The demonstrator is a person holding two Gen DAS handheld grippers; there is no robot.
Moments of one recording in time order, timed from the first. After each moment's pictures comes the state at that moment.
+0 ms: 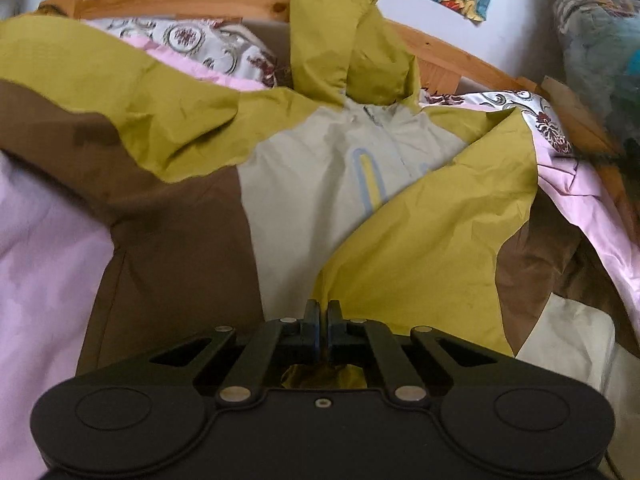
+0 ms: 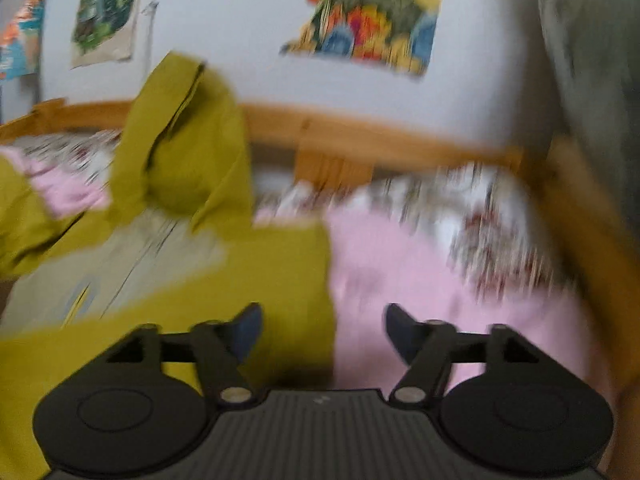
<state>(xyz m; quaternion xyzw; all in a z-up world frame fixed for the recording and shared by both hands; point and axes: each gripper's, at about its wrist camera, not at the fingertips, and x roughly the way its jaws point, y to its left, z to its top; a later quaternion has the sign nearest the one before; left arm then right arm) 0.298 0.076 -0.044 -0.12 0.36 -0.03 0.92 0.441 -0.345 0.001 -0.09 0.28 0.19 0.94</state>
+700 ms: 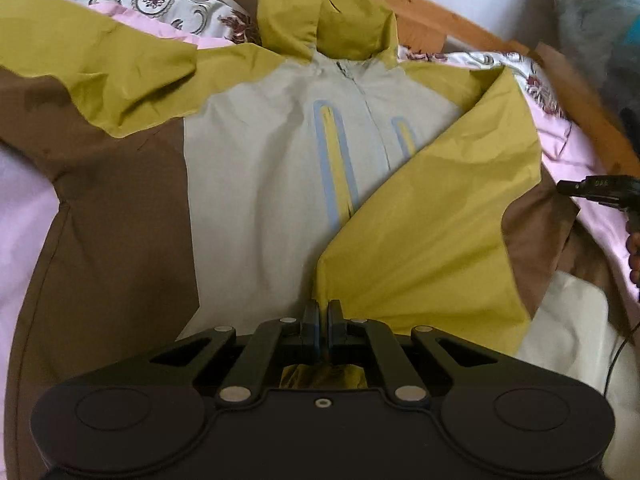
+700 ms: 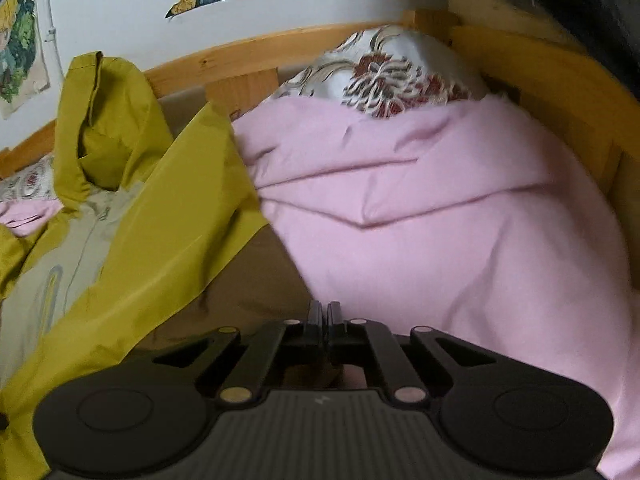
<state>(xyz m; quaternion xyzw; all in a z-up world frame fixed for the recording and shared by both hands) 0.302 0.036 -0.058 -0.12 0.40 -0.04 0.91 0.439 -0.396 -0.034 0.02 0.33 0.09 0.94</state>
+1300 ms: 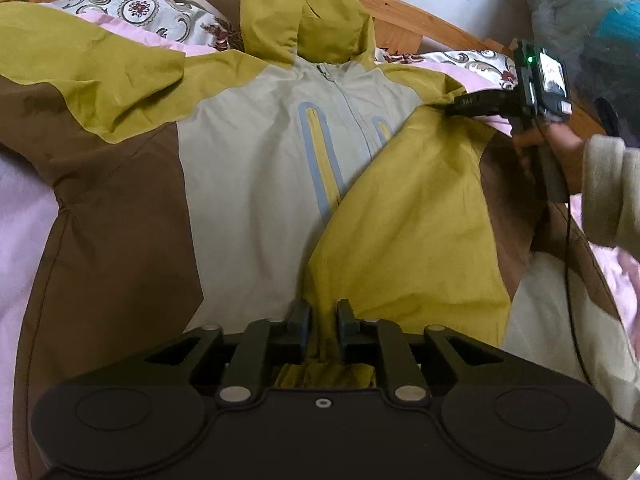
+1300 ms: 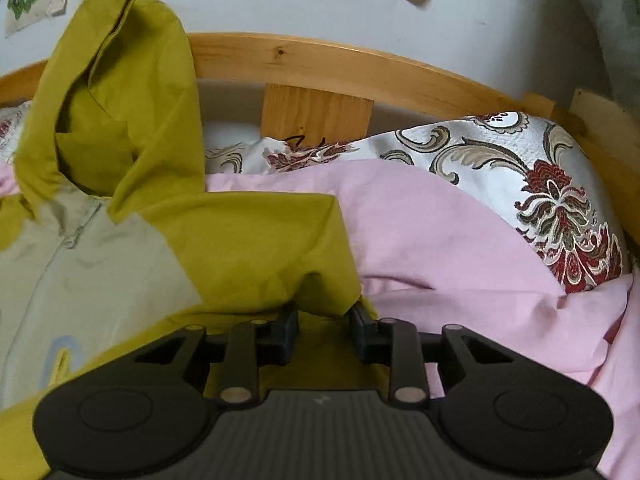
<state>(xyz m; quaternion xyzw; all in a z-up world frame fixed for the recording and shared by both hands) 0.289 0.044 -0.057 -0.11 0.40 -0.07 0.91 0.549 -0.271 -0.043 -0.10 0.28 0.10 0.95</state>
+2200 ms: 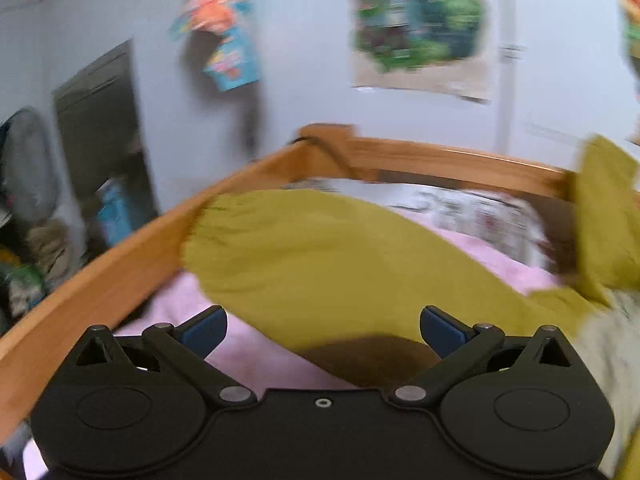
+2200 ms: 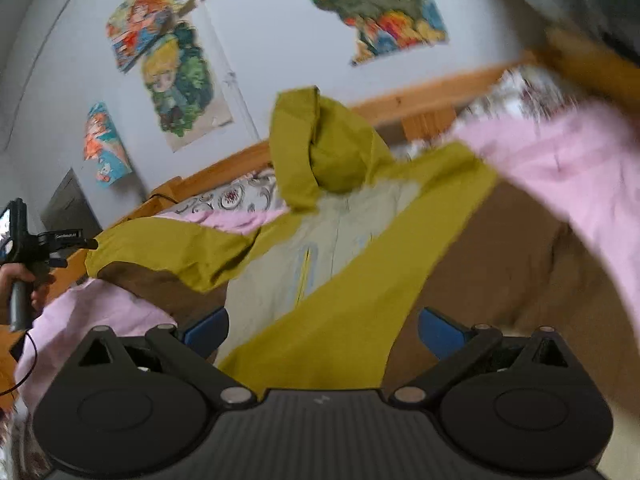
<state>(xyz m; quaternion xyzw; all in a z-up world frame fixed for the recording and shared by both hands) 0.293 0.287 0.109 -0.06 0.26 0.30 0.92 0.225 -0.306 -0.032 0.17 0.25 0.27 0.91</state>
